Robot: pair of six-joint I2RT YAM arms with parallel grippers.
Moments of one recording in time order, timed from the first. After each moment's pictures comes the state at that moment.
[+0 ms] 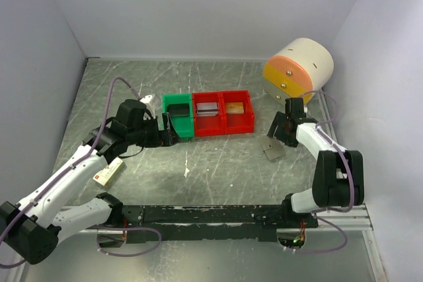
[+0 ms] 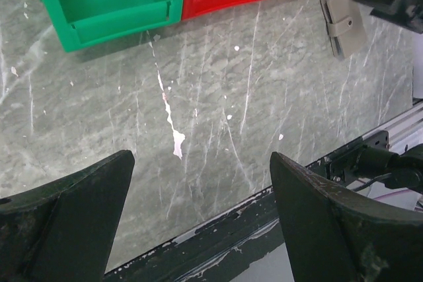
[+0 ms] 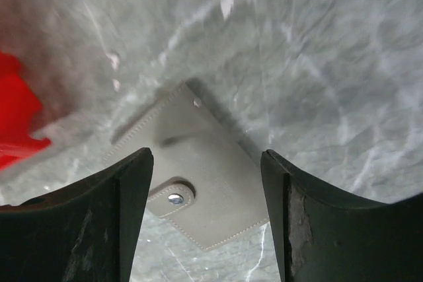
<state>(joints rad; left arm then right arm) -0.55 1.01 0.91 -0.61 0.15 -0.58 0.02 1.39 0.81 -0.43 0.11 0.41</state>
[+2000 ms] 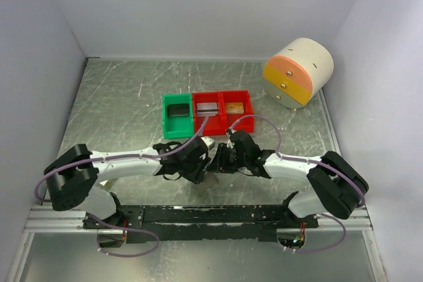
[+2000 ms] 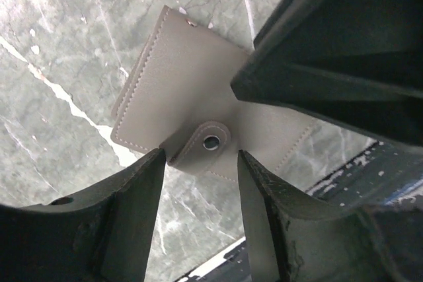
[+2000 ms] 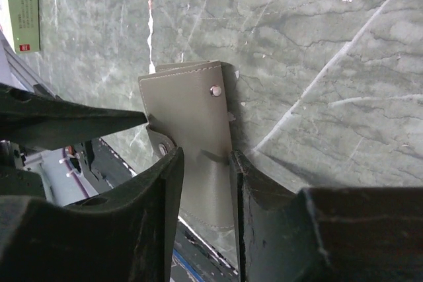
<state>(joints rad) -1.07 1.45 0.80 -0.35 -0.06 -0.48 0.76 1.38 0.47 0.14 -0.30 0.85</state>
